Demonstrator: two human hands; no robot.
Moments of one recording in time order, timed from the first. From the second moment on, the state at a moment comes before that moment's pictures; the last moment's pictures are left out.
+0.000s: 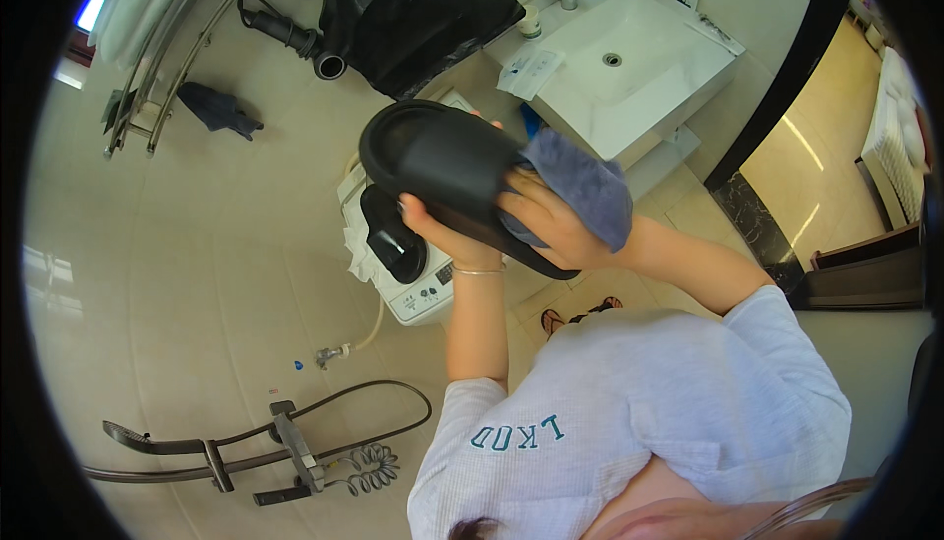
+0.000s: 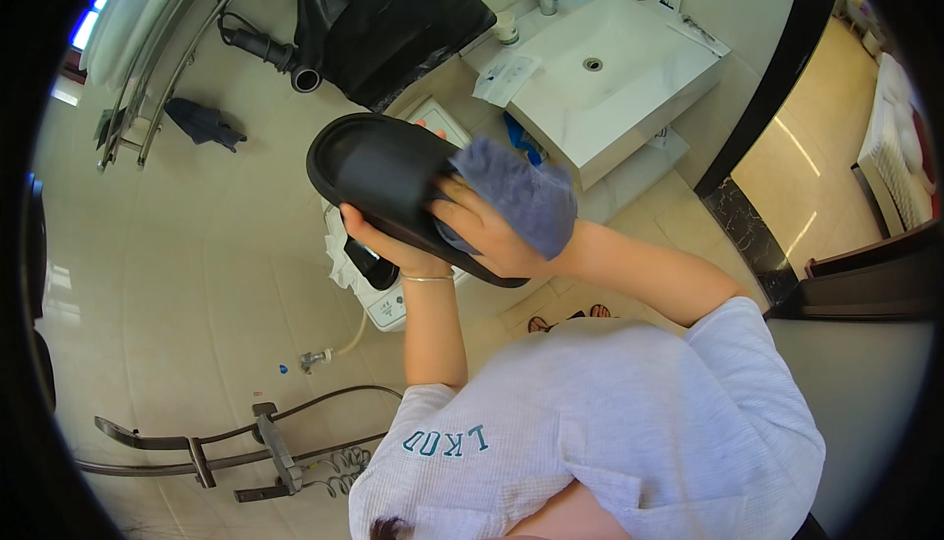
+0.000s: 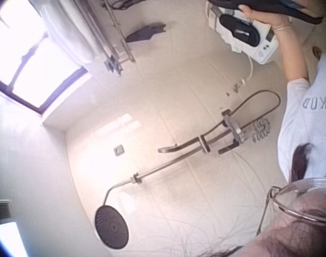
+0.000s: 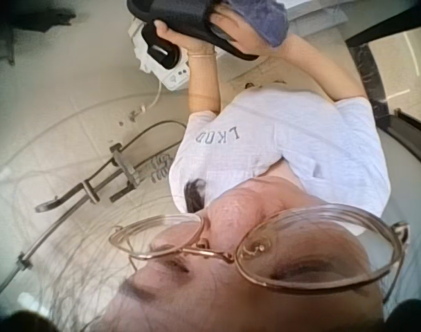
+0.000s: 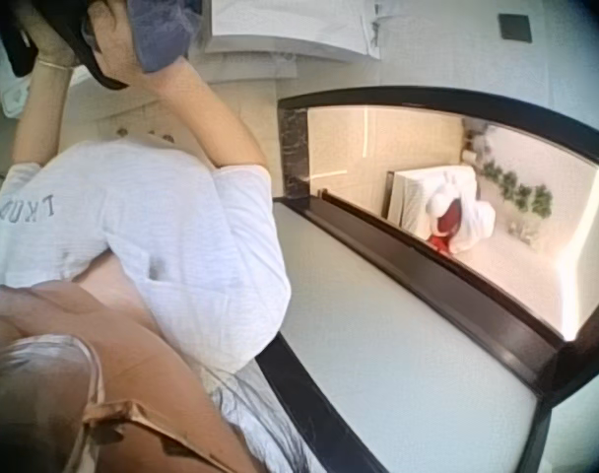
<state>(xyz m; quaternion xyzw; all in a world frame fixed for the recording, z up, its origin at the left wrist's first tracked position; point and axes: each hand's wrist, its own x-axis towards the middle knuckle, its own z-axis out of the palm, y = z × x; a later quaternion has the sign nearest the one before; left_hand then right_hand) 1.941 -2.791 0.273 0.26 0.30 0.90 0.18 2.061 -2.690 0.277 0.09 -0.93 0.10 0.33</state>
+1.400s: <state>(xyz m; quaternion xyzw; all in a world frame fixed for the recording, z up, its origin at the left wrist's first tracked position) 1.952 -2.815 0.242 0.42 0.66 0.62 0.02 1.982 -2.618 0.251 -0.16 -0.56 0.69 0.43</state>
